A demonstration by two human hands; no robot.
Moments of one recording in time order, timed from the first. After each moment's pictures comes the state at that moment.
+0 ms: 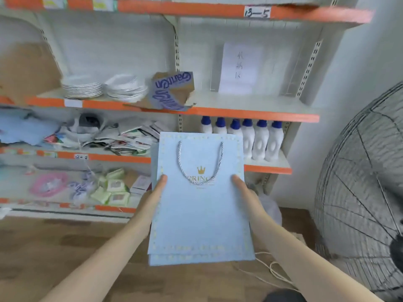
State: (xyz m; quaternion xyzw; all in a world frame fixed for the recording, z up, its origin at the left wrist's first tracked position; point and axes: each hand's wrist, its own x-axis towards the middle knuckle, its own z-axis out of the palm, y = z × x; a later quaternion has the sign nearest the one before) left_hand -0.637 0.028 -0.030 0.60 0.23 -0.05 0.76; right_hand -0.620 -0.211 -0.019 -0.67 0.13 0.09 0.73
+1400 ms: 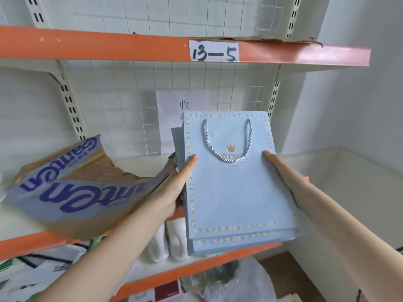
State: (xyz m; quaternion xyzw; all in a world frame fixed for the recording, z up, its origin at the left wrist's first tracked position) left_hand -0.105 -0.114 0.069 0.61 -0.07 -0.17 0.77; right_hand -0.188 -0.352 0.109 -0.67 0.23 -0.08 0.70
